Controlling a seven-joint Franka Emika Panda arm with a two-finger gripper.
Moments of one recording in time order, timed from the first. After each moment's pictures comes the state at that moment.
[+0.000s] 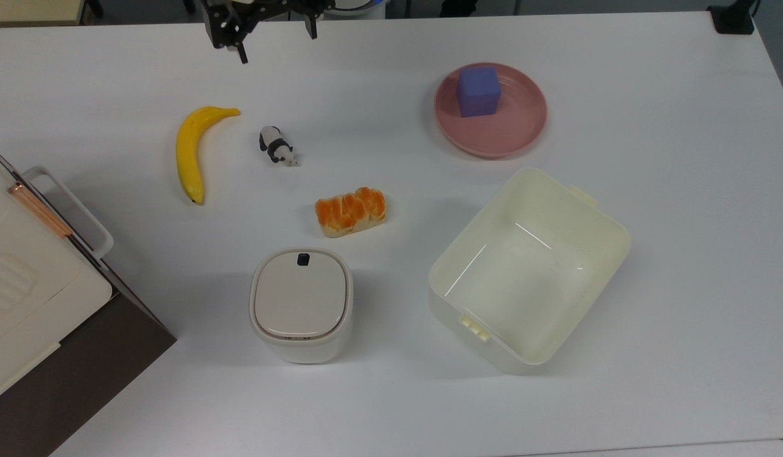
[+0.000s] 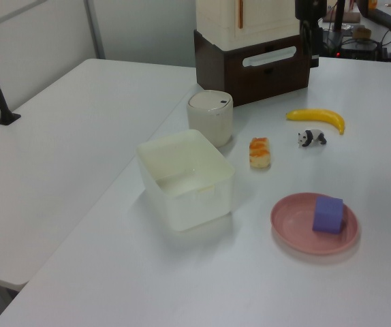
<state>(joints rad) 0.01 0.03 -0.07 -1.66 -0.06 1.62 -0.55</state>
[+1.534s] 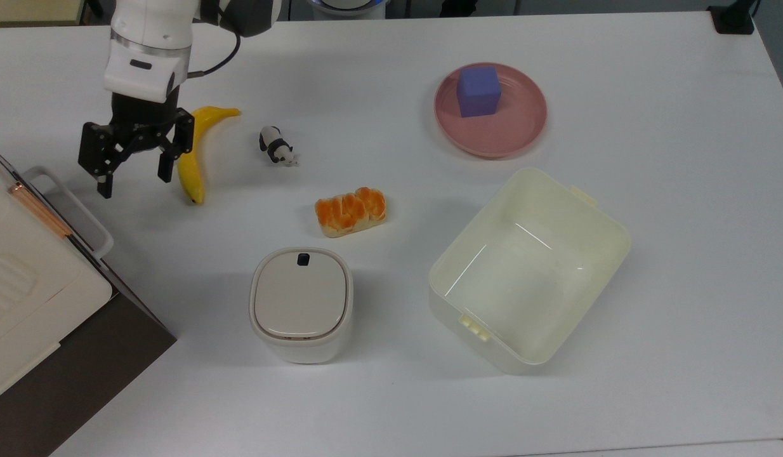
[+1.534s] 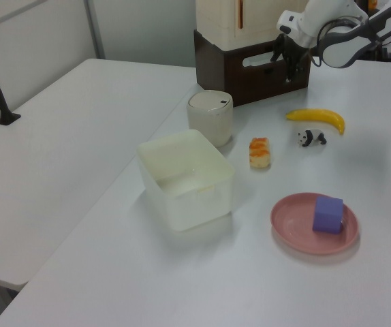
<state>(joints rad) -0.26 0.22 -0.08 -1.99 -0.37 2.81 -0.86</state>
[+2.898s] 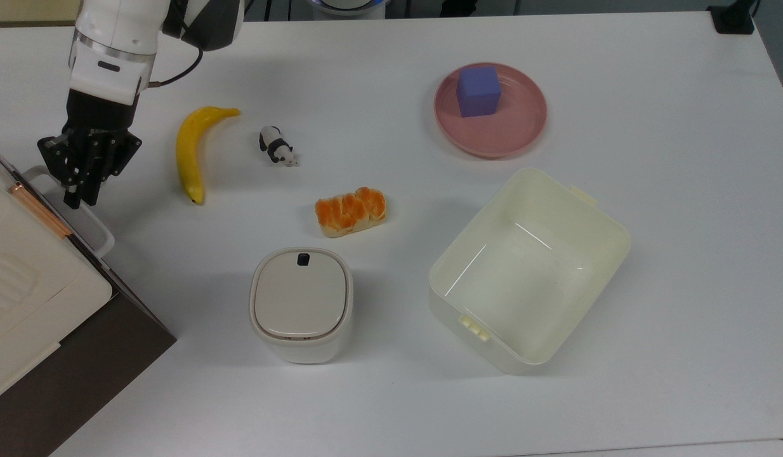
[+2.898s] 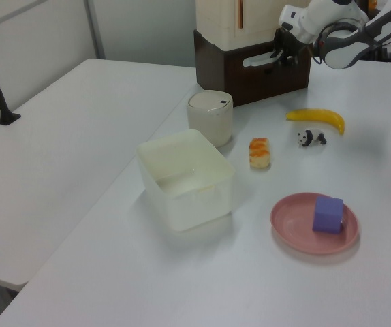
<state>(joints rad) -0.30 0.30 -0.14 -1.92 -0.54 2.97 -0.86</state>
